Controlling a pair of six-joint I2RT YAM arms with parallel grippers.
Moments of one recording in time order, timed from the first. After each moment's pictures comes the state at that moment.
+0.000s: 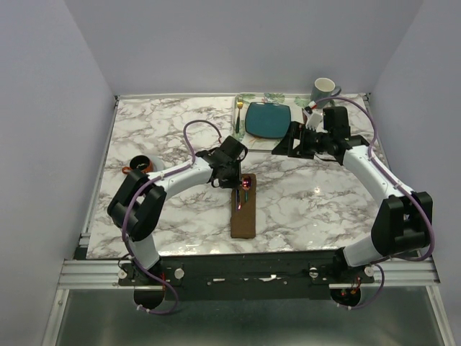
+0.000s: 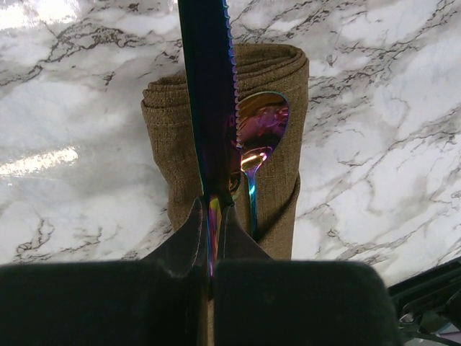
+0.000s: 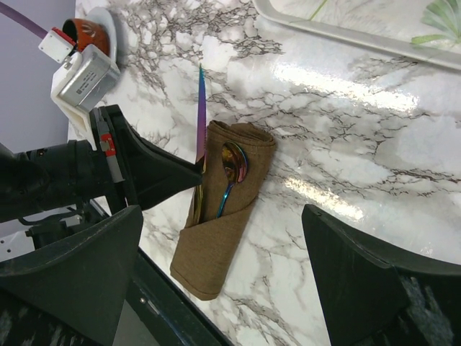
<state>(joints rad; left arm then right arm) -0.71 1.74 1.19 -0.47 0.04 -0.70 0.18 1.49 1.15 -0.40 -0.64 0.35</state>
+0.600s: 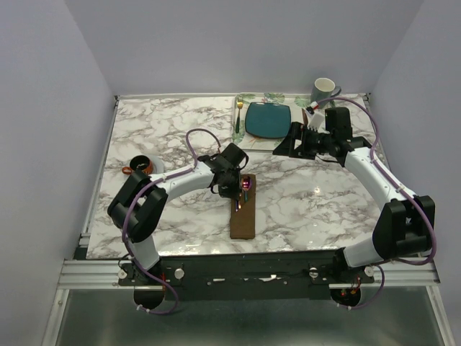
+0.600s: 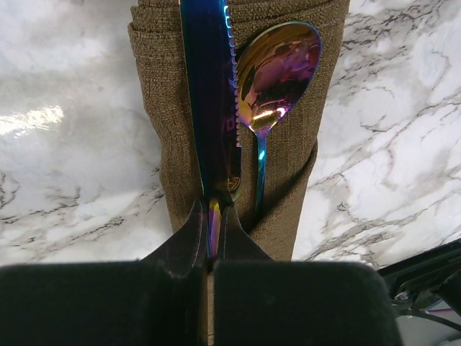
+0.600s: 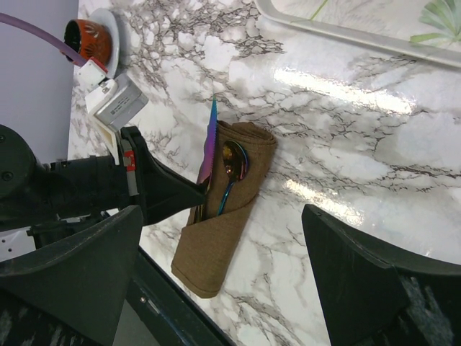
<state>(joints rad) -0.74 1.74 1.14 -0.52 0.08 -0.78 0.18 1.47 1.14 -0.40 -0.64 0.35</state>
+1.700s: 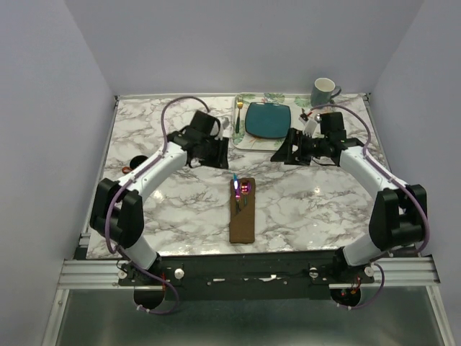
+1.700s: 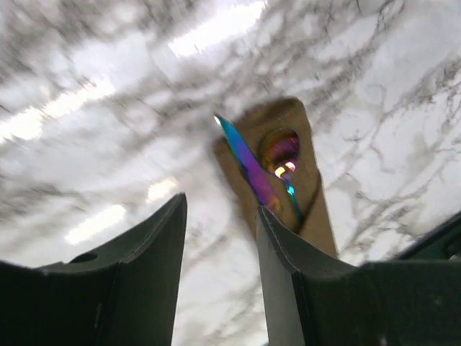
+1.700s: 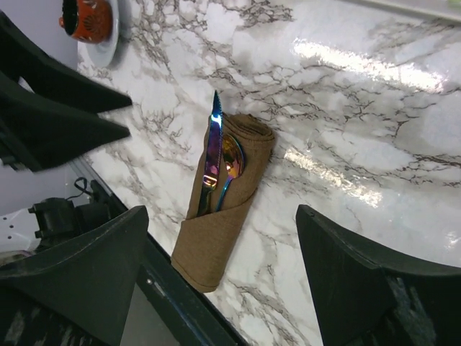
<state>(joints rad) -0.57 1.61 1.26 -0.60 0.18 -0.38 0.18 1.51 1.11 -0.39 -0.71 0.34</state>
